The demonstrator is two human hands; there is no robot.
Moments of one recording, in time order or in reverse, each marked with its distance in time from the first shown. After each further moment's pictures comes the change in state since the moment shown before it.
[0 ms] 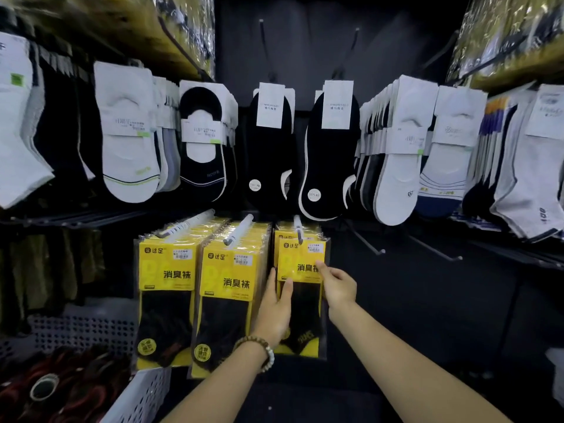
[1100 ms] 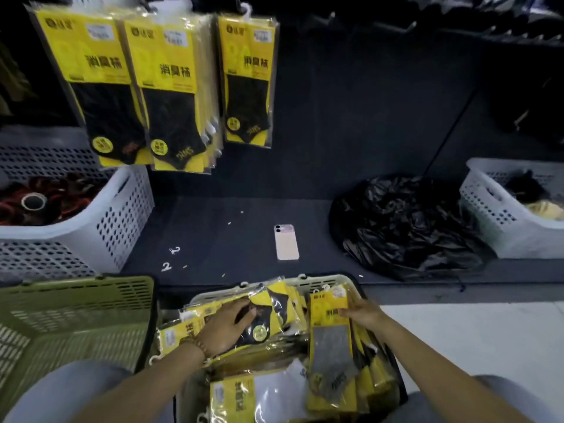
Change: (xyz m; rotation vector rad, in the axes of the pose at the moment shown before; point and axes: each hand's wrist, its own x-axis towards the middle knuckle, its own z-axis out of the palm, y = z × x) left_hand -0.282 -0.243 -0.019 0.725 -0.579 -0.249; right_hand -0.183 0.250 -0.304 -1.021 -0.385 0.544
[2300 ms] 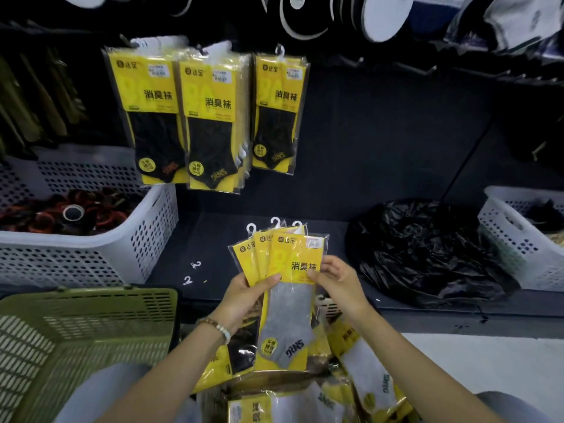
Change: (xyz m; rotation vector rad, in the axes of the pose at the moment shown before) left_hand -0.014 0.073 -0.076 -0.981 0.196 -0.129; right_hand -0.073 -0.136 0.012 0.731 0.045 -0.583
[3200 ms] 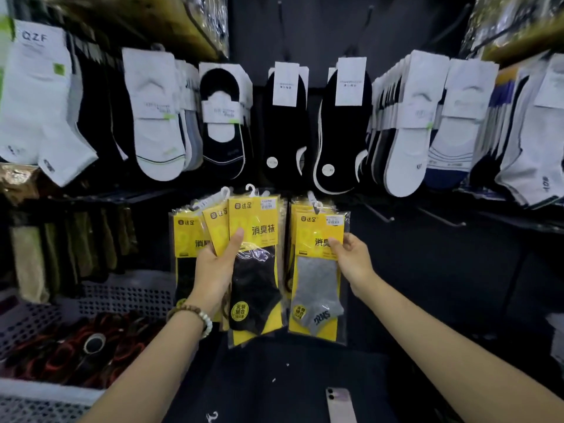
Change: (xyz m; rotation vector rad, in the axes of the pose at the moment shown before) left_hand 0.052 0.265 -0.085 -0.004 0.407 0.662; right_hand 0.184 -0.218 0.060 0.018 0.165 -0.357
